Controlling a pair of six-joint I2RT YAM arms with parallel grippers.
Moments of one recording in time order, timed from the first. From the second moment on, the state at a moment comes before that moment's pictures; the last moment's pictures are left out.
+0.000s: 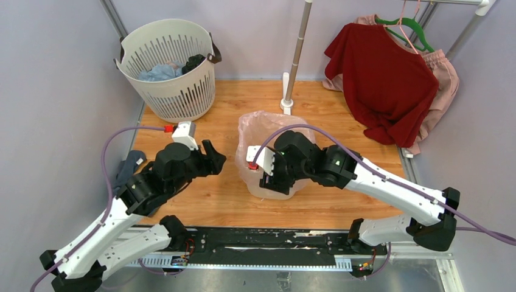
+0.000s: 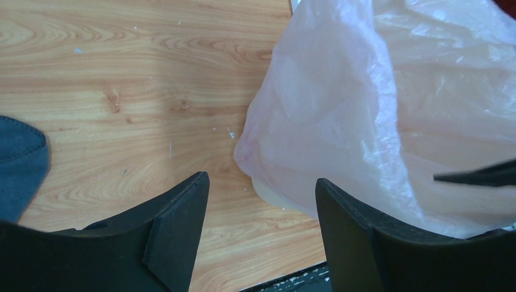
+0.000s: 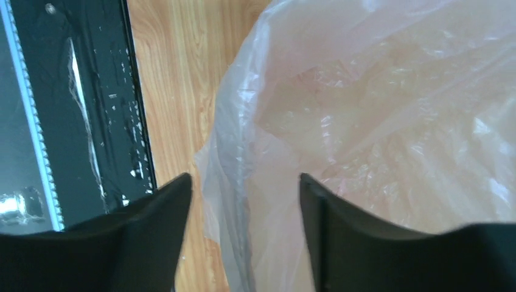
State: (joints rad) left arm -0.79 0.68 0.90 -0.69 -0.35 -0.63; right arm 1.12 1.24 1.32 -0.85 -0.09 -0.41
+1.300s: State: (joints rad) left arm -0.64 1.28 1.44 -0.85 0.01 -0.28; right arm 0.67 1.29 1.54 -1.11 0.24 0.48
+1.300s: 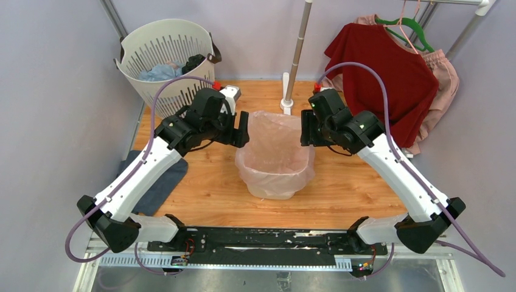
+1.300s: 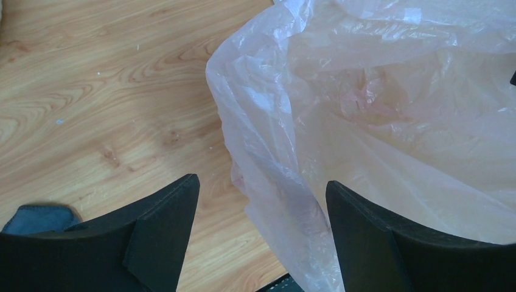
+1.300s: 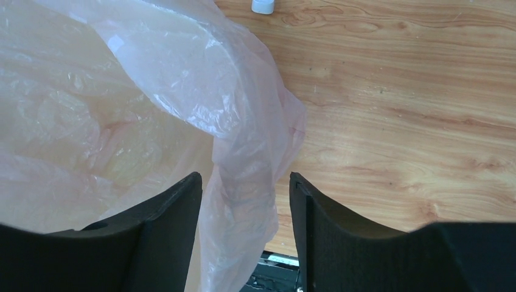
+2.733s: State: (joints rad) left arm -0.63 1.25 1.41 -0.78 0.00 -0.31; right arm 0.70 1.31 1.64 -1.02 0.19 0.24
